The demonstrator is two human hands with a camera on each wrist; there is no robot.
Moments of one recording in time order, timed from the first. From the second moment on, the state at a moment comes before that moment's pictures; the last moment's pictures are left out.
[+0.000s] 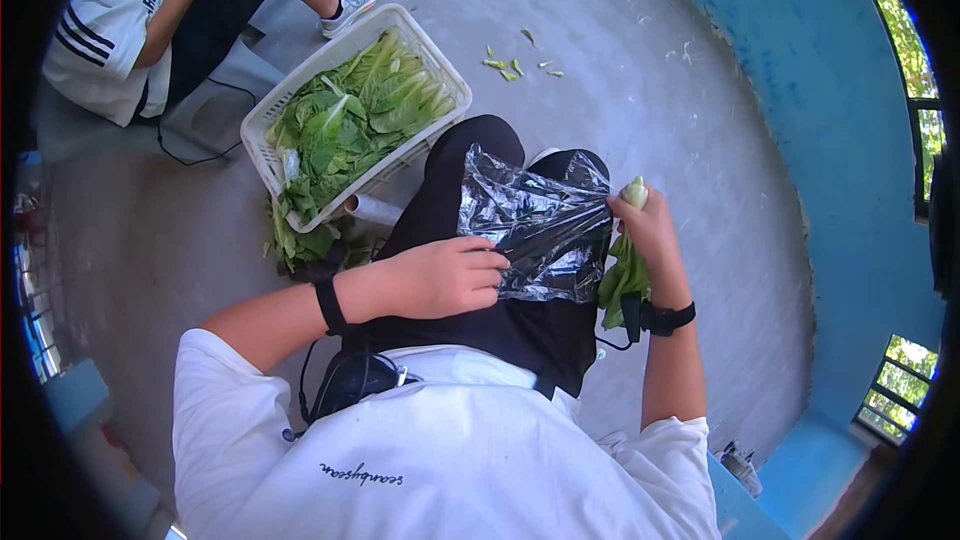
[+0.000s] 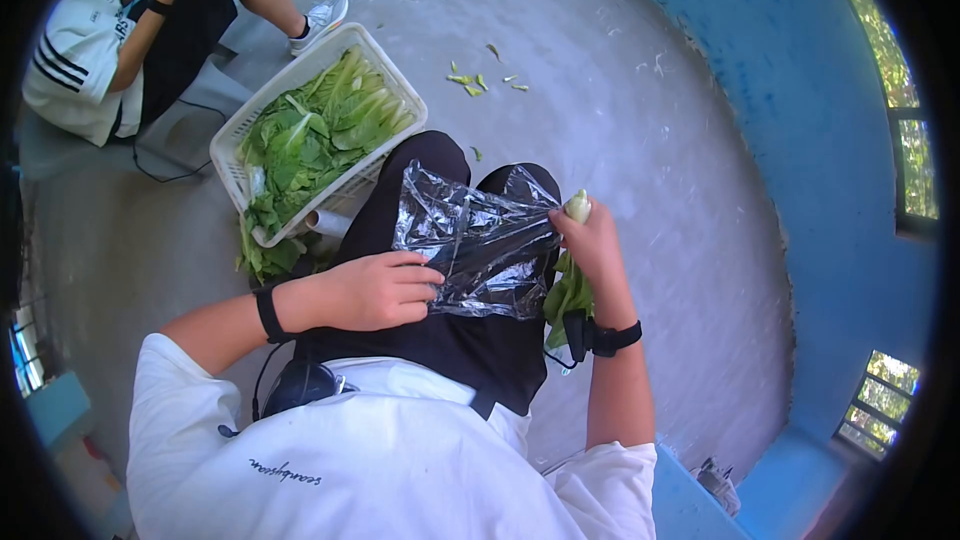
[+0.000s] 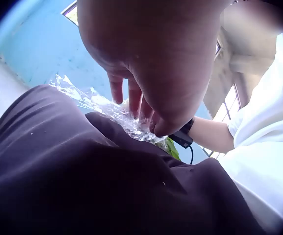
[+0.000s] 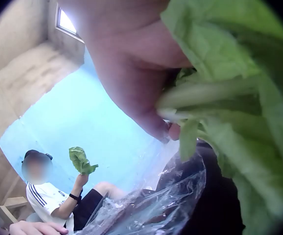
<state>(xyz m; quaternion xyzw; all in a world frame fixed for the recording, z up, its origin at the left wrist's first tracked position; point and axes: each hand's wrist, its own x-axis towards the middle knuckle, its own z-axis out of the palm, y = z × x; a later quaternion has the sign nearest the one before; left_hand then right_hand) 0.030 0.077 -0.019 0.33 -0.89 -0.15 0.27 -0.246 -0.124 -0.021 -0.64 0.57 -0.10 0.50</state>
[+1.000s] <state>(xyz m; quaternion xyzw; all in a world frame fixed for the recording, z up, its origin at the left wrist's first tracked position) 0.048 -0.025 -0.023 0.59 -0.75 -0.16 0.24 -0.260 -0.123 -0.036 -0.65 0.57 -0.15 0.49</state>
